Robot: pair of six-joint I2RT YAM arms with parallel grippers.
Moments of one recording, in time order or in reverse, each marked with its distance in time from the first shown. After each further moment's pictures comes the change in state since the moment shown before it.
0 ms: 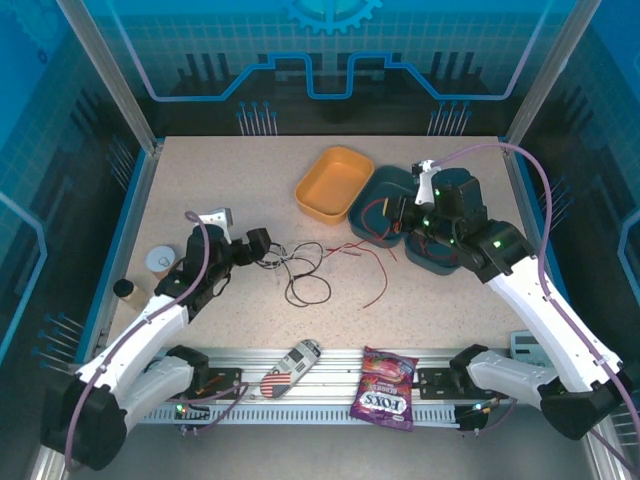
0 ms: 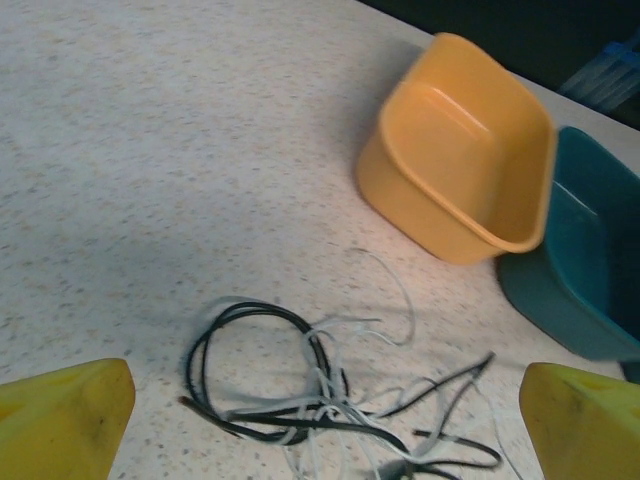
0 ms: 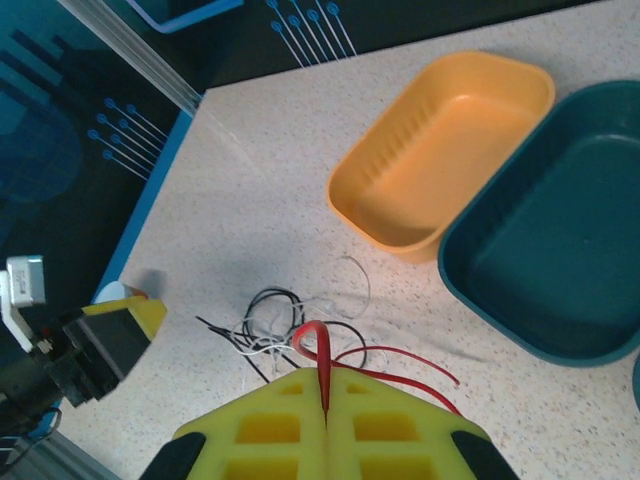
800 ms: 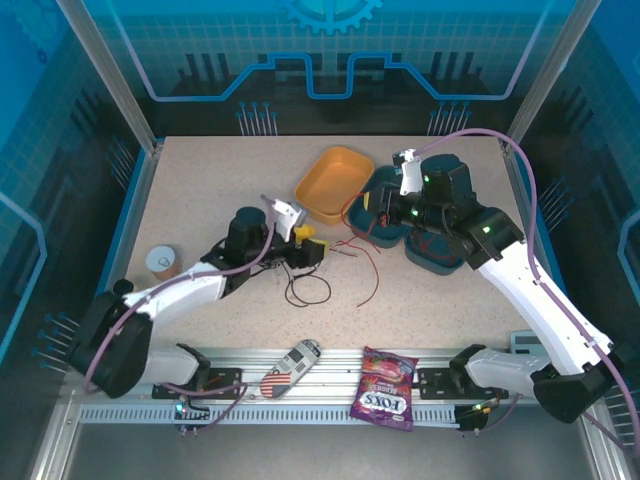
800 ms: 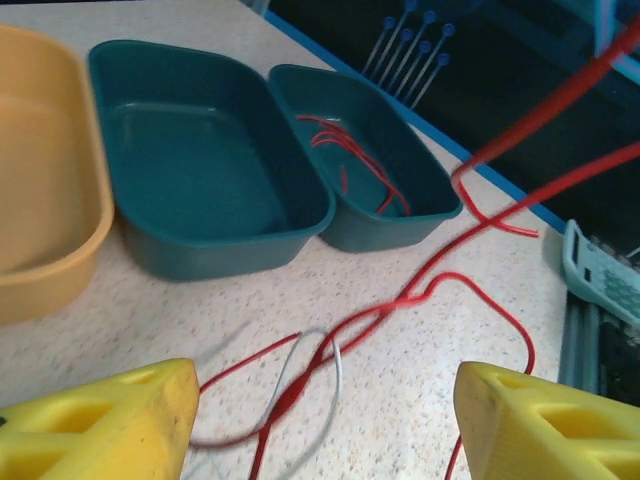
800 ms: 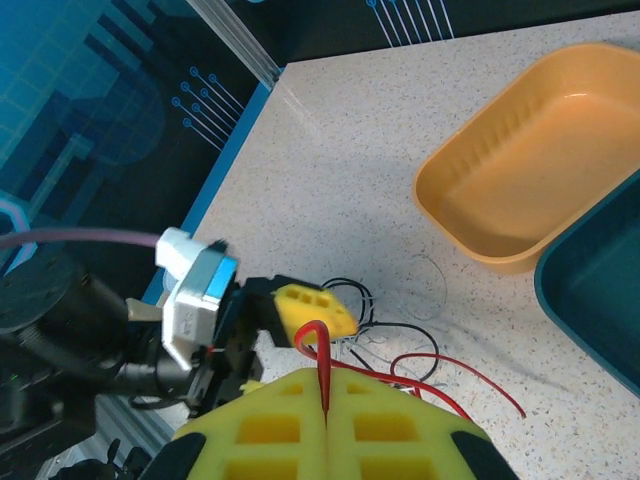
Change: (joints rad) left arm -0.182 0.457 0.162 0.447 0.582 0.311; right arm 0.026 0.094 0.089 0.028 -0.144 -0.030
